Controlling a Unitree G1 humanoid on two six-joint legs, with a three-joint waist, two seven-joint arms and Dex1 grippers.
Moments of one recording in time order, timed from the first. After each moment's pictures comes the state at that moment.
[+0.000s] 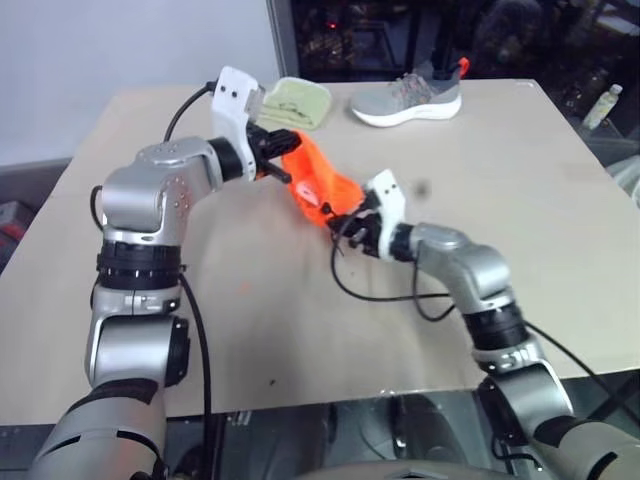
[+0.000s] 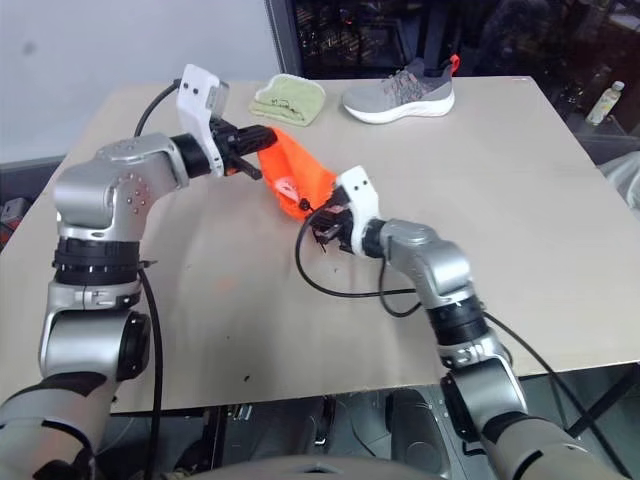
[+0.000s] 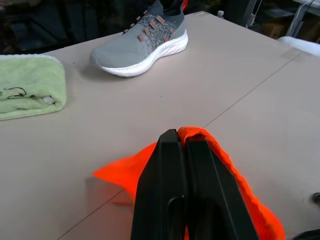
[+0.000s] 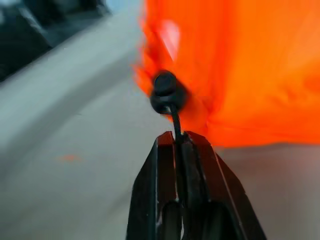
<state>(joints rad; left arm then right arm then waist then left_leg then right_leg) -0.88 0.62 0.04 0.11 -0.43 0.84 -0.64 -0.67 -0.14 0.10 -0.09 0.47 0.87 0.62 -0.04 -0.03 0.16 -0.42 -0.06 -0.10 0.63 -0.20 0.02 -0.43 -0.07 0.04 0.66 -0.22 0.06</state>
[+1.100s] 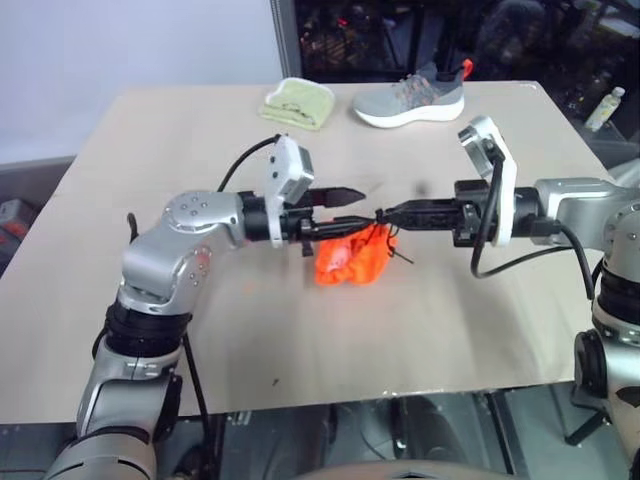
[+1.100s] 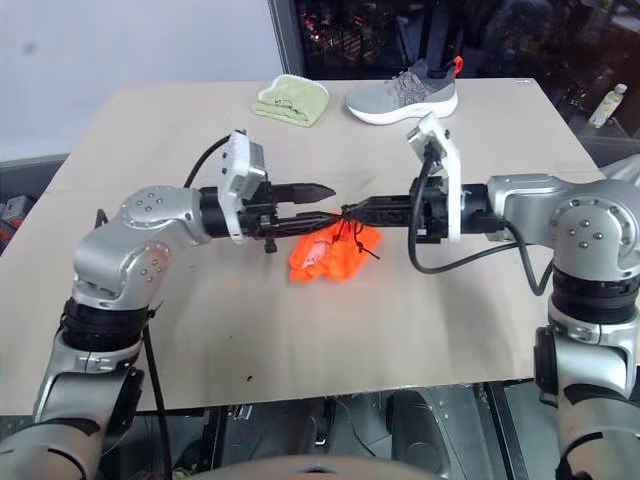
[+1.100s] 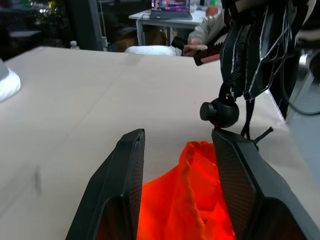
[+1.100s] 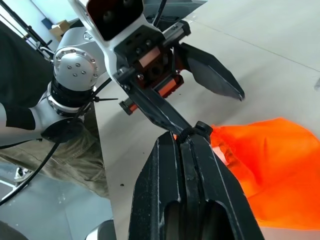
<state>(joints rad) -0.64 0.61 -0.09 -0.26 -0.57 0.63 -1.00 -0.82 -0.57 -0.13 -0.30 1.09 1.42 0.66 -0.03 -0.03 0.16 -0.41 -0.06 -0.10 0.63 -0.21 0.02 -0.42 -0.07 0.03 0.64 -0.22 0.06</state>
